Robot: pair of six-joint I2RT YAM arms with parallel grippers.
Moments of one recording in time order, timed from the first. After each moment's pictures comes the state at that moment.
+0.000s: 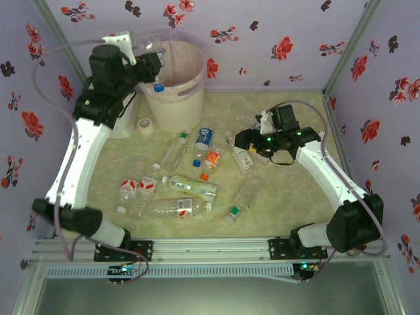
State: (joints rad) left arm -0.32 1.56 1.92 -0.55 0.01 -0.35; right arm 0.33 1.35 1.17 -0.74 -0.58 0.51
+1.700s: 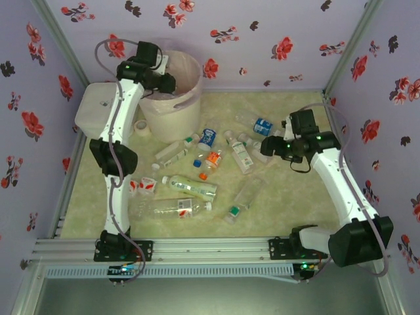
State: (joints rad) left arm -0.26 2.28 2.64 -1.19 0.11 -0.11; right arm 0.19 1.22 1.17 -0.98 -0.21 0.35
